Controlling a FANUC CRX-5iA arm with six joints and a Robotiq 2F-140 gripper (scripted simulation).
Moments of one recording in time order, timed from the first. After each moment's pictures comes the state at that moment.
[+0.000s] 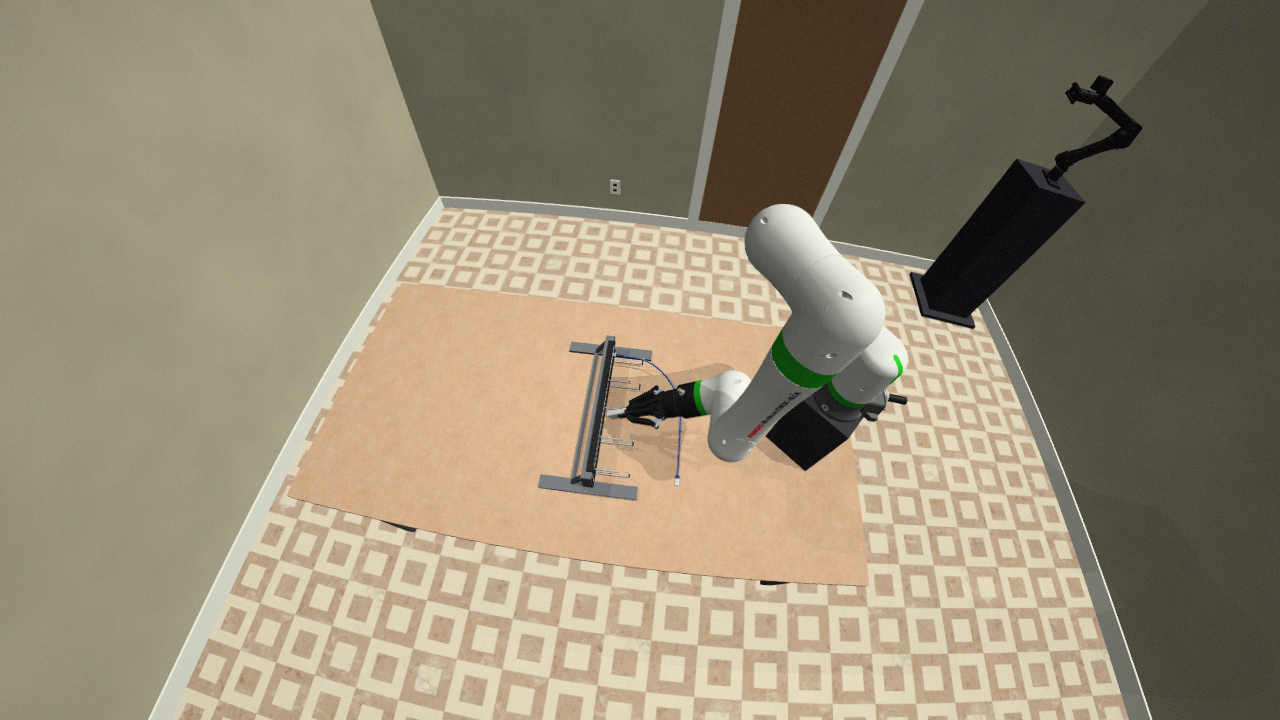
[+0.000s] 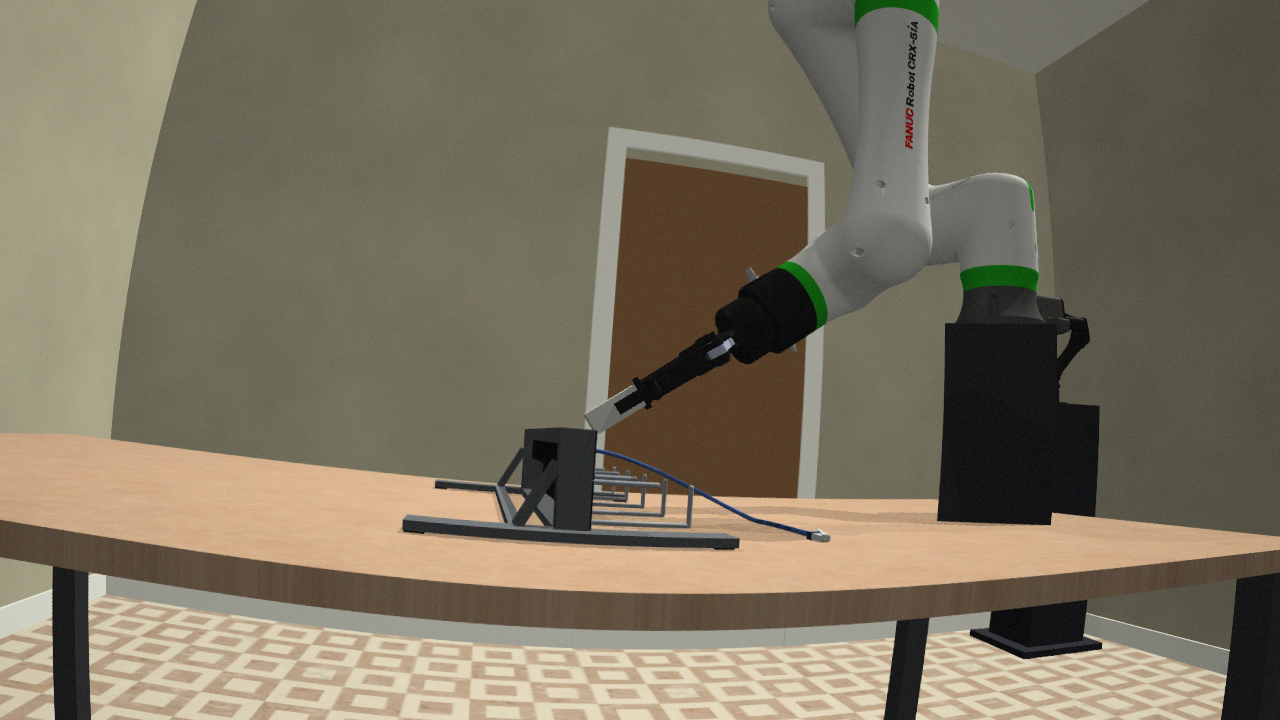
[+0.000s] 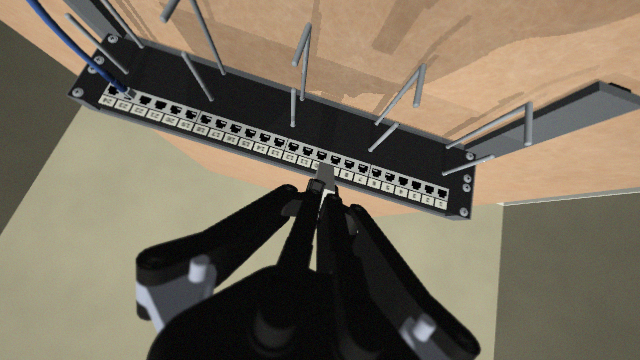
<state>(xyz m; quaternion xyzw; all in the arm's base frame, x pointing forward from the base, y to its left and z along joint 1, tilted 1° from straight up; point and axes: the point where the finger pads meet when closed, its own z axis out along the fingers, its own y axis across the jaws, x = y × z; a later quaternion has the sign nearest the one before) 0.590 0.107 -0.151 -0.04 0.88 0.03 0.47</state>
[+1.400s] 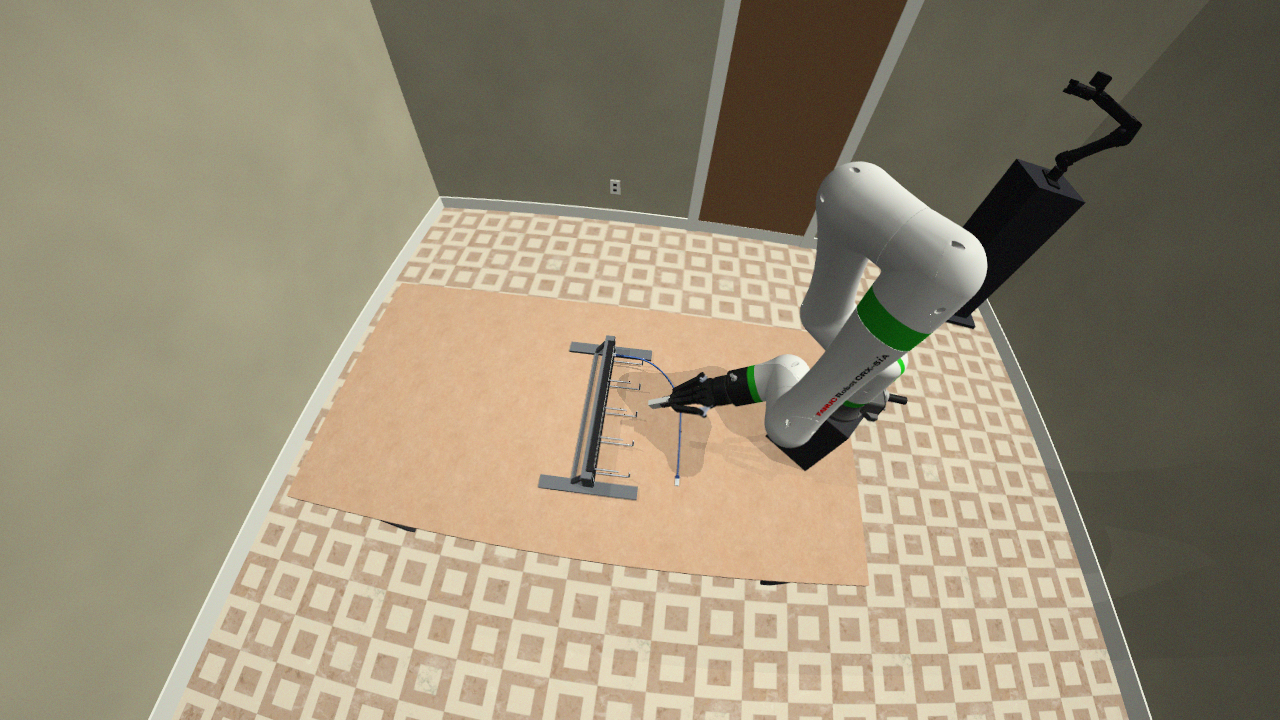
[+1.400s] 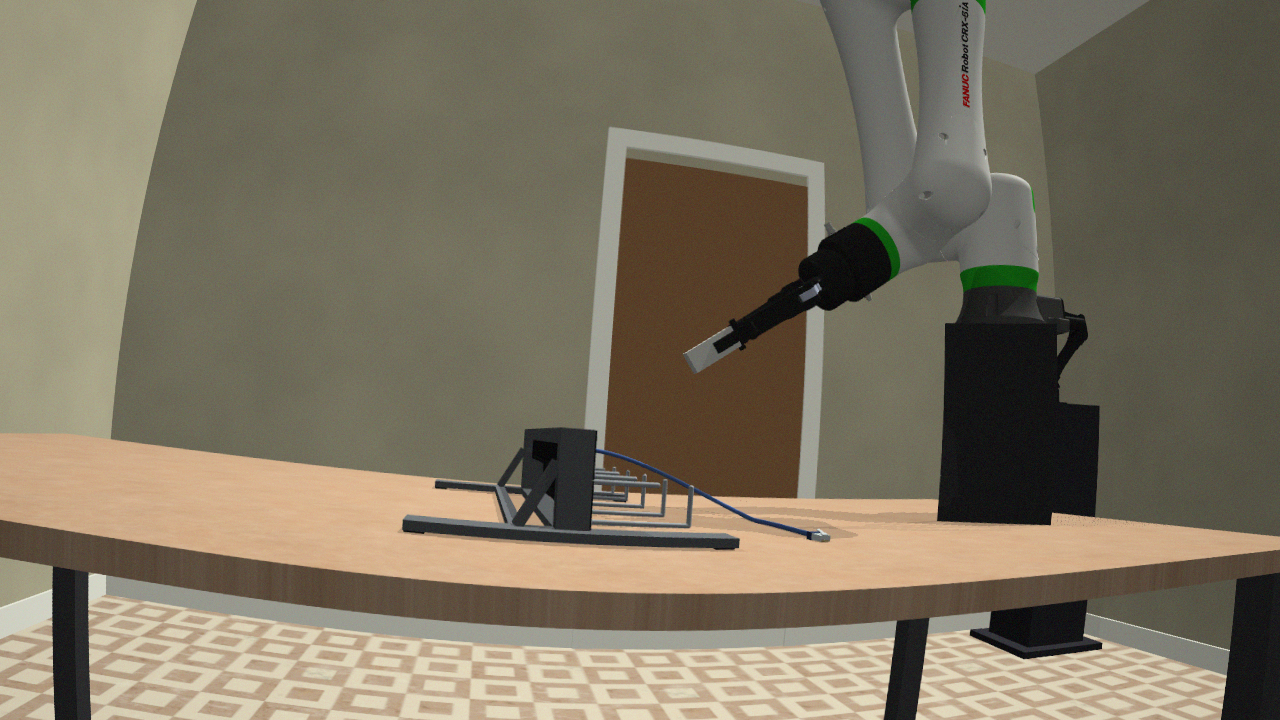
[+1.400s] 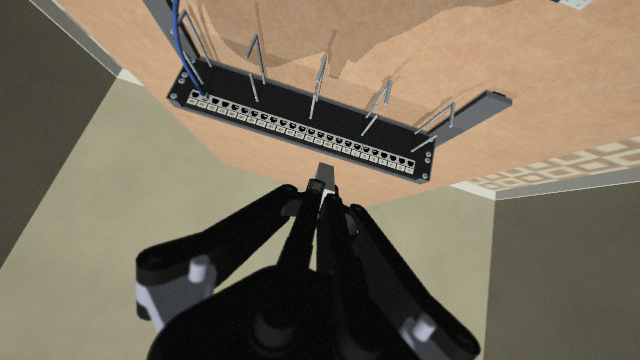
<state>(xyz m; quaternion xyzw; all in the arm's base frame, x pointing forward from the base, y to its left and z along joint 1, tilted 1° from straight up) 0.476 0.084 -0.072 -0.04 0.88 0.03 0.47</state>
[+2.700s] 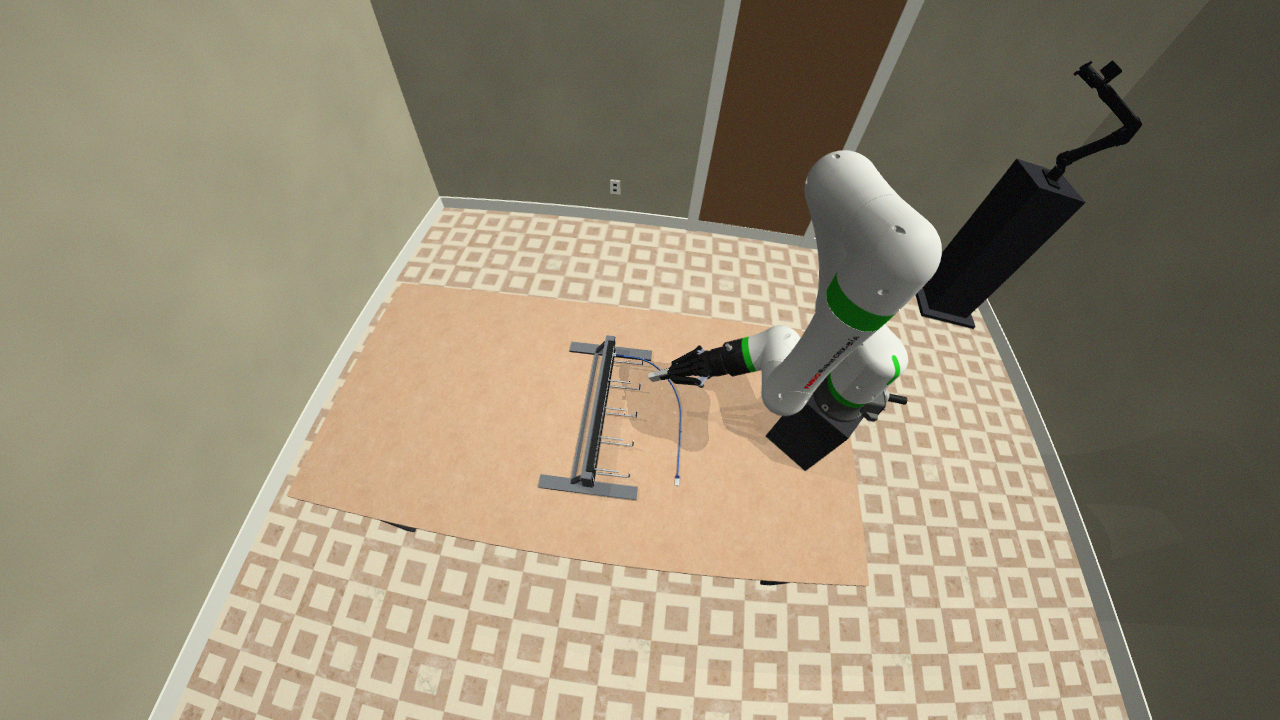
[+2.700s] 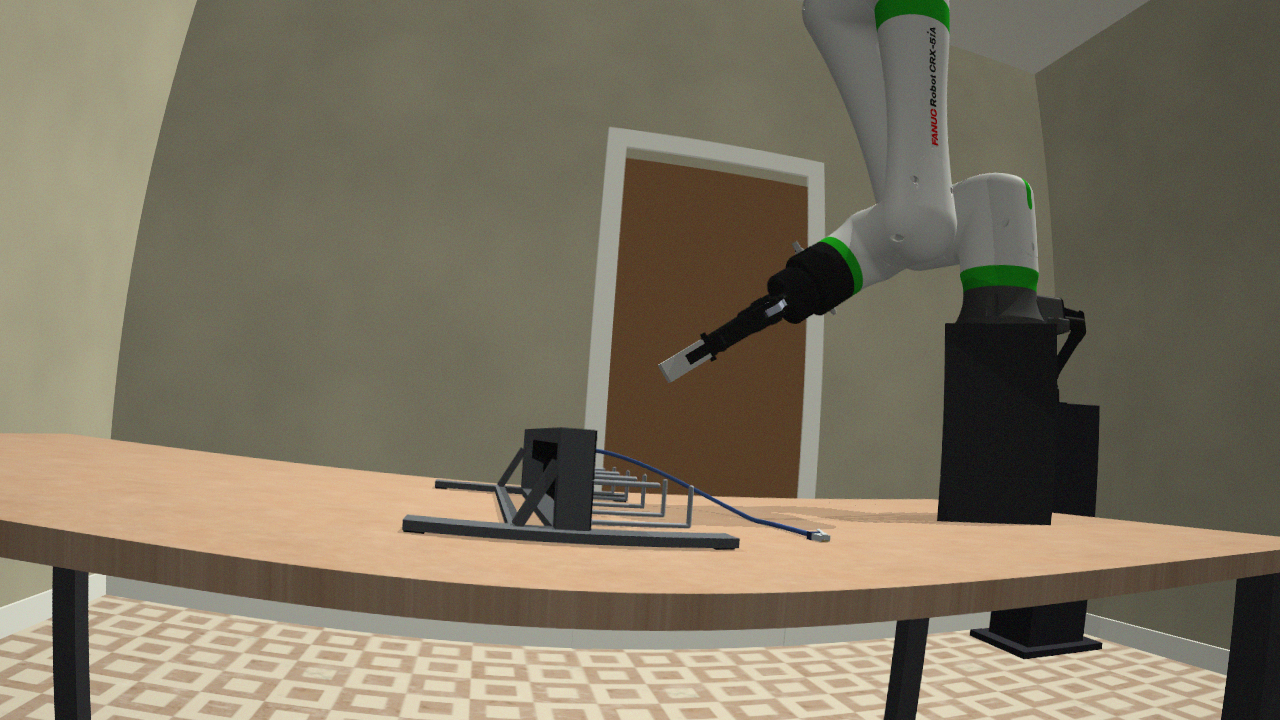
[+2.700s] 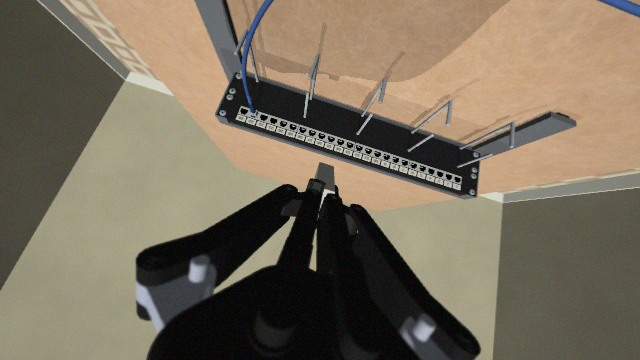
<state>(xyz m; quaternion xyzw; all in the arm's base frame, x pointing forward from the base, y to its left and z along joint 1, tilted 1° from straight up) 0.494 -0.005 -0.078 -0.04 0.88 0.03 0.47</state>
